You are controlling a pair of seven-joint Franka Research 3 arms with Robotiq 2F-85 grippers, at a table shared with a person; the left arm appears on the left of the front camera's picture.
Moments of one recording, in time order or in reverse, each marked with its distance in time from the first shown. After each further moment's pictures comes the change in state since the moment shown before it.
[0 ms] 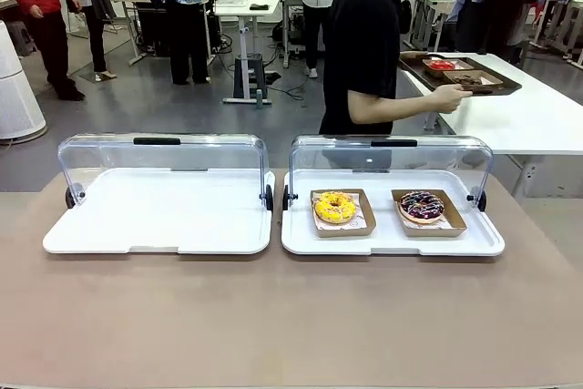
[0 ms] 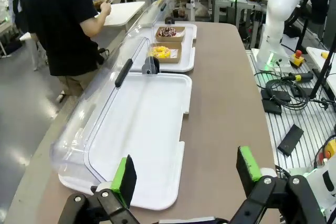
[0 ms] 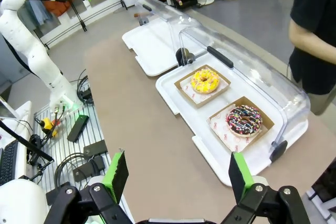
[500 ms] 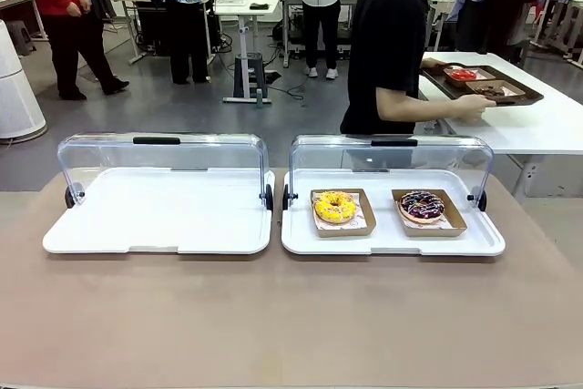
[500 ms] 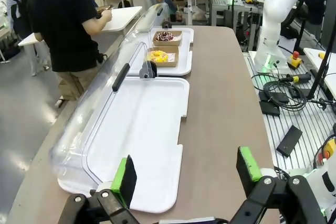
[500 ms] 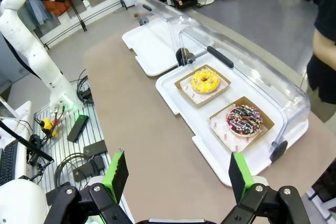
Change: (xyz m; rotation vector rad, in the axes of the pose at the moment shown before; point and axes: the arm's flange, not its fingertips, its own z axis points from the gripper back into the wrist) left arm 0.000 0.000 -0.002 -0.012 -0.011 -0.011; right arm 0.000 0.000 0.000 0.000 0.000 0.000
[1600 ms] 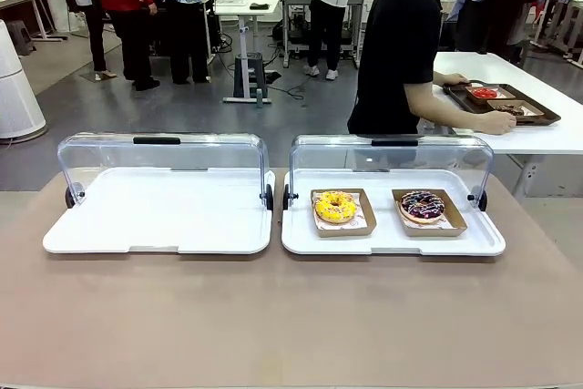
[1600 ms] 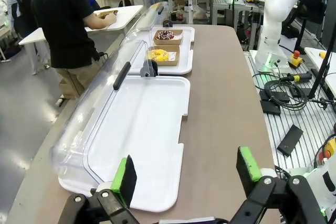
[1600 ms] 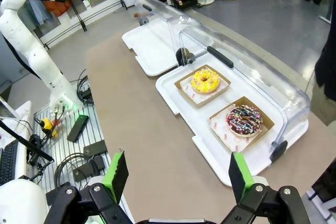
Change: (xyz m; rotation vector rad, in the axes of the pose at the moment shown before) left arm 0.000 0.000 0.000 0.004 0.004 0.001; right arm 0.000 0.000 0.000 0.000 0.000 0.000
